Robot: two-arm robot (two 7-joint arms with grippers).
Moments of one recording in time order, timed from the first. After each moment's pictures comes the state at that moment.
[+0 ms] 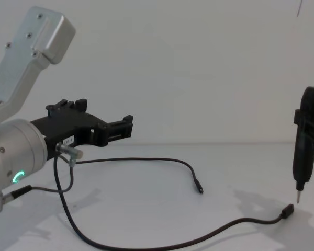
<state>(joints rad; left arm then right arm) -0.24 0.38 0.45 -1.63 -0.20 0.01 -0.01 -0.01 0.34 -0.23 -1.77 0.29 0.03 0.07</state>
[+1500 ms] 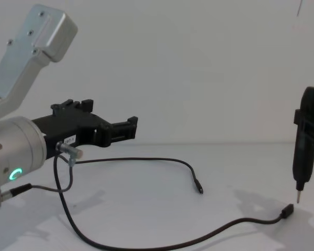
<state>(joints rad) -0.25 0.40 0.46 -1.63 -0.22 0.03 -0.07 -0.01 0.34 -0.23 -1.77 0.29 0.03 0.07</state>
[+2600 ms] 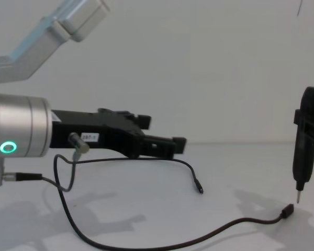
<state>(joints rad) -0.41 0.52 0.53 -1.64 -0.38 0.21 -0.56 -0.01 0.34 -0.23 -1.77 0.29 0.03 0.07</state>
